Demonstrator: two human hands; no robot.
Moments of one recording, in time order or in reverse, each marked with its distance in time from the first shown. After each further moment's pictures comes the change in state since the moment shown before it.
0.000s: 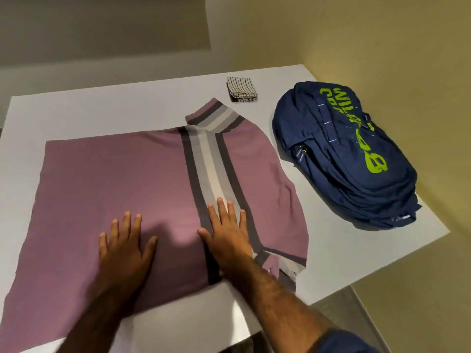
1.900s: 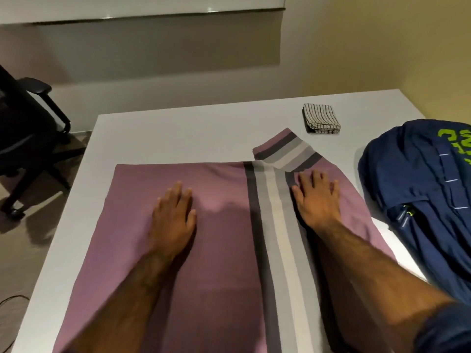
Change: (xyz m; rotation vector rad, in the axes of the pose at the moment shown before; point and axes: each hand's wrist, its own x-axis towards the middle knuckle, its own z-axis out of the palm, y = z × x) left_hand 0.177 -0.031 -0.042 -0.029 0.104 -0.017; right_hand 0.235 0.079 -0.068 -0.149 0.134 0.124
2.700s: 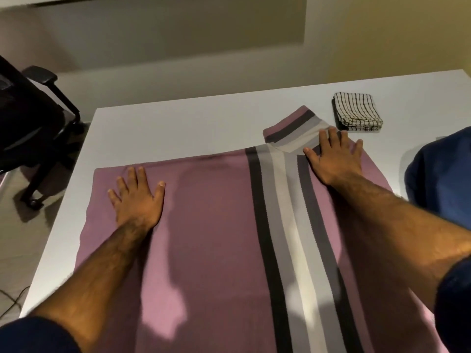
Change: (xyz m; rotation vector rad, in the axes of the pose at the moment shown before) left_hand 0.107 -0.070 0.007 0.067 -0.097 -0.450; right_hand 0.171 0.001 0.014 -0.033 -0.094 -0.029
